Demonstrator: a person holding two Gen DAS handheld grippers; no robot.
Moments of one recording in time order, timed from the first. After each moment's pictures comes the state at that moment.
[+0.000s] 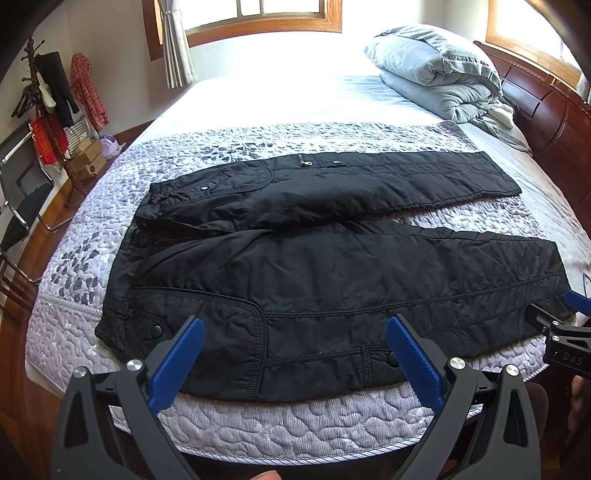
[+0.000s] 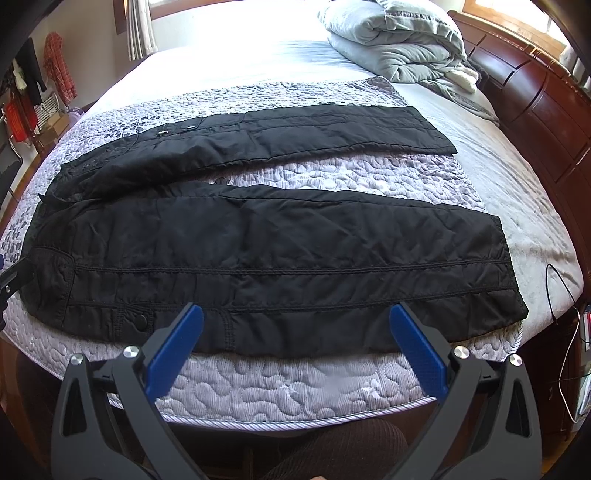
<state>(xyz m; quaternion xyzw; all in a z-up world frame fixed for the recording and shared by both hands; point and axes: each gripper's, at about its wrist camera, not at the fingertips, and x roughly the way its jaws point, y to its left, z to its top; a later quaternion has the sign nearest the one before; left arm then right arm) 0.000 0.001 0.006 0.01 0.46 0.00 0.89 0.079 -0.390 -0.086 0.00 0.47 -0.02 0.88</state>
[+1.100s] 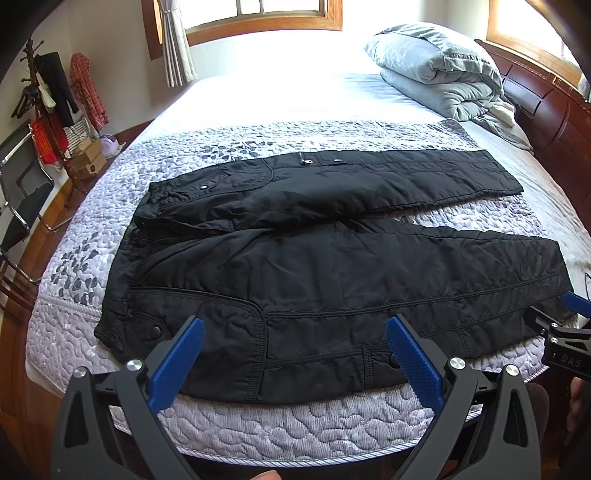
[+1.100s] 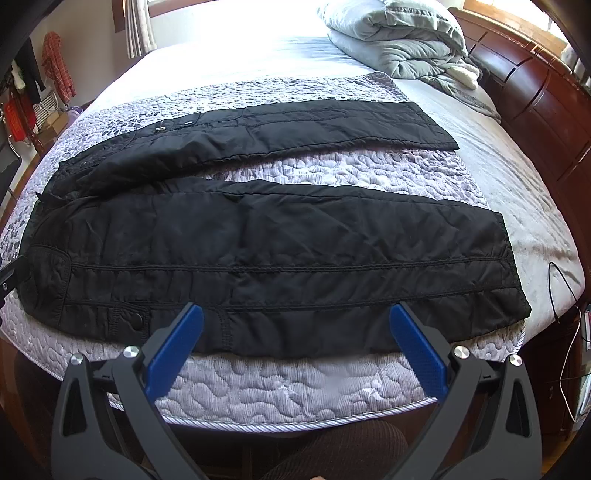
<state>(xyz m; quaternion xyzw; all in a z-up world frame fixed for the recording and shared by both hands) 0.003 0.002 0.003 0.01 0.47 0.00 0.88 0.084 -0.392 -0.093 0.00 0.48 -0.02 0.88</state>
